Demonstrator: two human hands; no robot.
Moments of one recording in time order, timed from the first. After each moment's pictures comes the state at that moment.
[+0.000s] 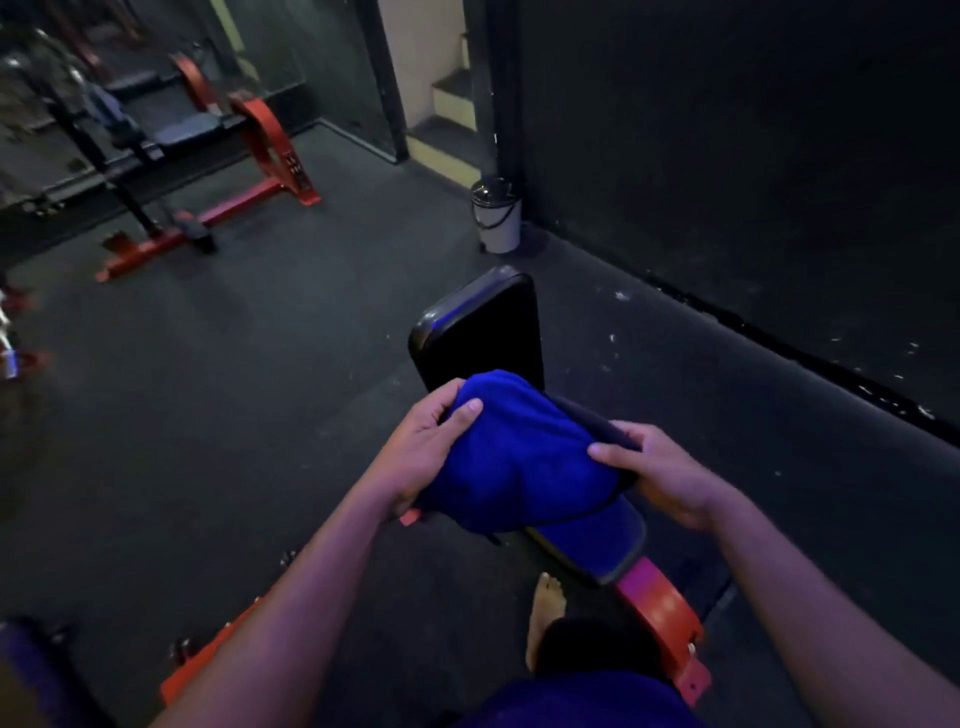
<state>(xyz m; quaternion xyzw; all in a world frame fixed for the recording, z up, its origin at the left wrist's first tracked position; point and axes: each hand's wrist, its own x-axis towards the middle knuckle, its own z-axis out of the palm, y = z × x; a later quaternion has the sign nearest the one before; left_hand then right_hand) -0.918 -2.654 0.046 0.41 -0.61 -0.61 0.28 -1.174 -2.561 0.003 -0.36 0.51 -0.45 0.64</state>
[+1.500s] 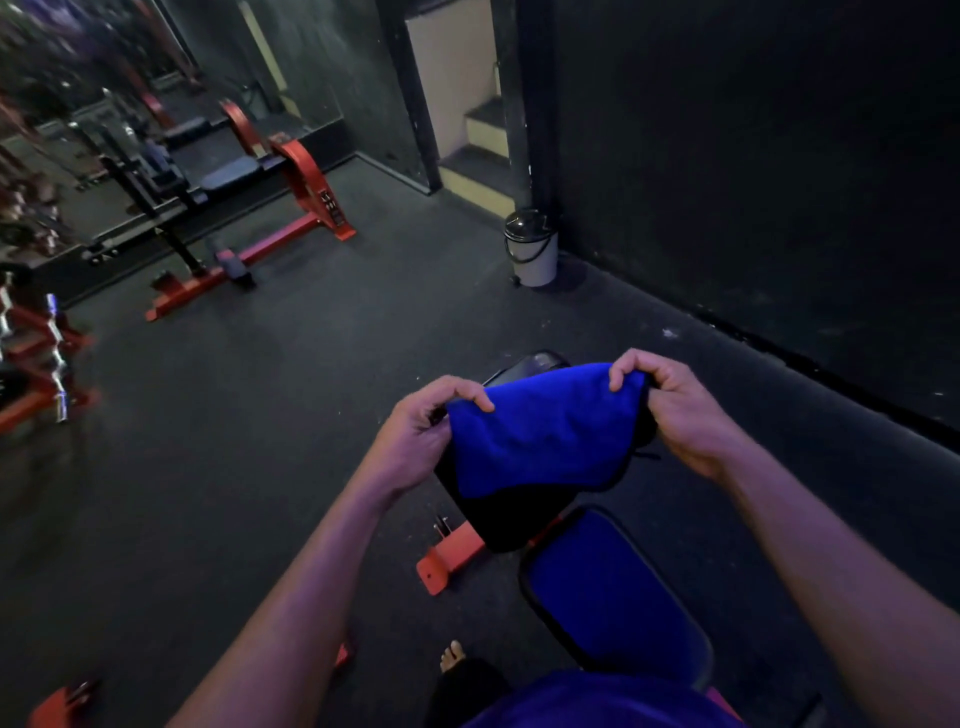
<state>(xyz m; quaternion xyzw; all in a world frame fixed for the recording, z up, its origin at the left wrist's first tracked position) -0.946 -2.858 0.049 0.38 -0.76 -0.44 0.29 -1.237 -2.792 0.030 -0.47 0.55 -0.49 0.48</state>
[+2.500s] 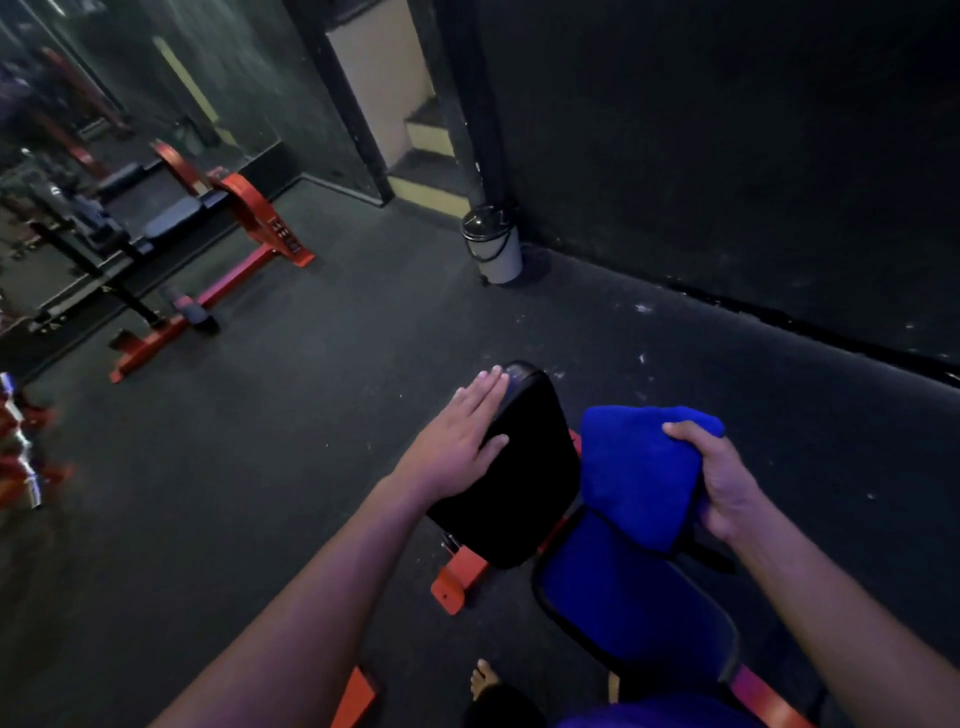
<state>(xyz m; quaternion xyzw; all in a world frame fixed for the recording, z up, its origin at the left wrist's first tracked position) -1.002 -2.922 -0.008 0.30 -0.95 -0.13 0.03 -1.254 -2.749 -0.041 0.00 0.52 -0.65 0.56</state>
